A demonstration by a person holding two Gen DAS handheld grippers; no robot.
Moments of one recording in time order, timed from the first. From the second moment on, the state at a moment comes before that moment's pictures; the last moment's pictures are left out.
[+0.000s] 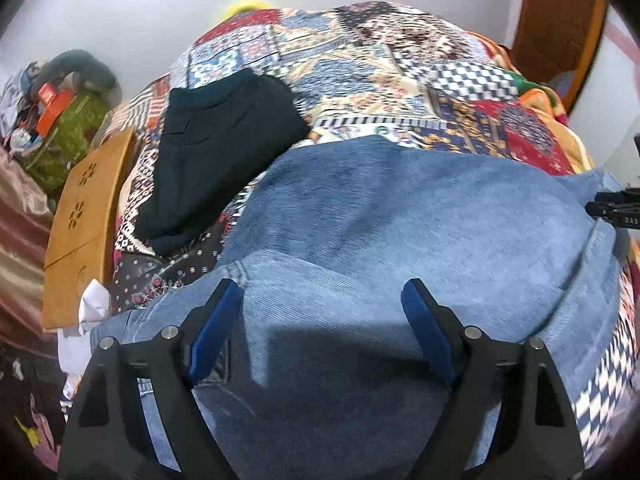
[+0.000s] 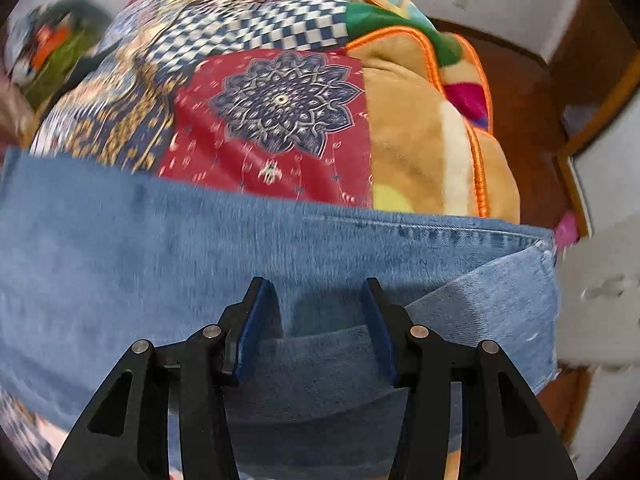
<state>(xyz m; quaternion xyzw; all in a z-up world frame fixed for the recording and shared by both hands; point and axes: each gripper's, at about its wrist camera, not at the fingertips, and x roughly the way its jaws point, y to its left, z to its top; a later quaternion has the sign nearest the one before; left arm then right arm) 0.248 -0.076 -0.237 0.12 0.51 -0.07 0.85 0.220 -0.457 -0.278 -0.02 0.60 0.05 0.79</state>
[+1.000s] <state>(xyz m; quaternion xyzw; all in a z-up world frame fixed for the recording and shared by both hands) 0.230 0.125 -0.186 -0.02 0.46 0.09 0.88 0.219 -0.359 -0.147 0.01 0.48 0.15 0.87</state>
